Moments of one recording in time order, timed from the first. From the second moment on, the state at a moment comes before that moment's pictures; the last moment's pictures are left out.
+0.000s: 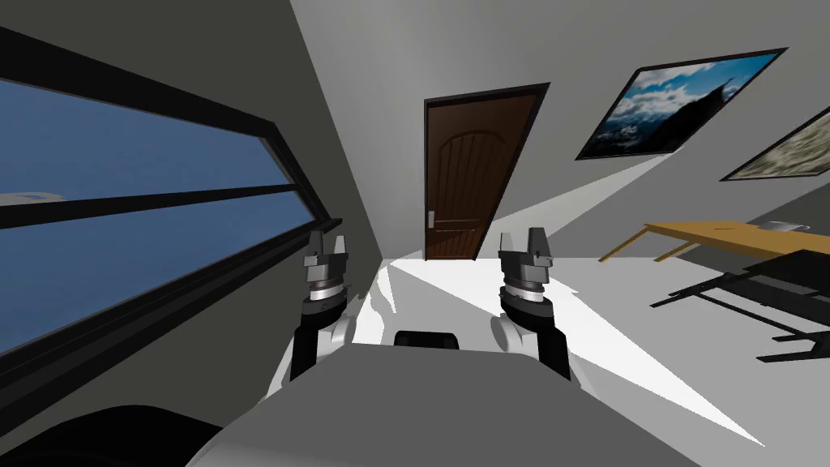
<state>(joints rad) 0.47 -0.04 0.04 -2.28 -0.05 -0.65 0.14</state>
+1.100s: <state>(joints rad) 0.51 -0.08 0.03 -2.17 -0.28 -0.66 -0.02</state>
